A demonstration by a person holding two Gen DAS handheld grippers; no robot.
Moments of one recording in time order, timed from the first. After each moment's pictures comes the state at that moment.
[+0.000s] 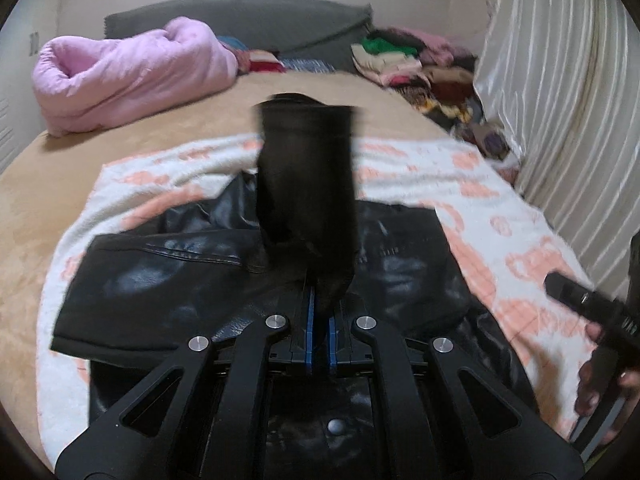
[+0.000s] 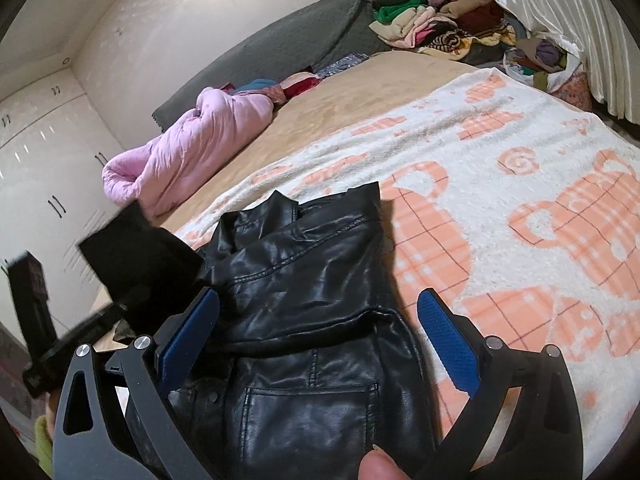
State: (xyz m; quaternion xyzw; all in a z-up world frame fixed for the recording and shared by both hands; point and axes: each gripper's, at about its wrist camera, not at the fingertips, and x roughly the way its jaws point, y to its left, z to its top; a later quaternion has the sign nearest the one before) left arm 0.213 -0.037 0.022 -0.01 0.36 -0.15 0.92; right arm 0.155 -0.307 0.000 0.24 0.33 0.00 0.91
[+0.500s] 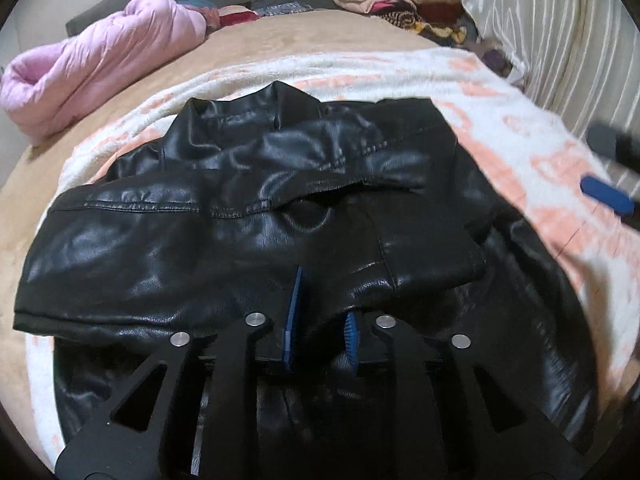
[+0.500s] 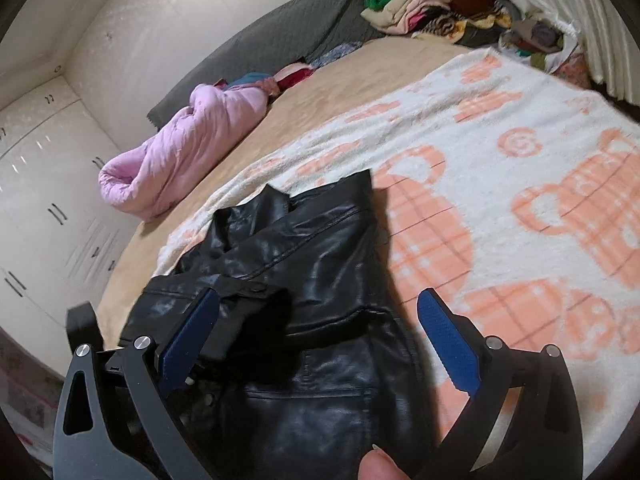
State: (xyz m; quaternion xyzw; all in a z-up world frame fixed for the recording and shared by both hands) left arm 0.211 -0.090 -0.052 0.09 0.44 -0.14 0.88; right arm 0.172 -0.317 -0.016 0.27 0.35 0.02 0.90
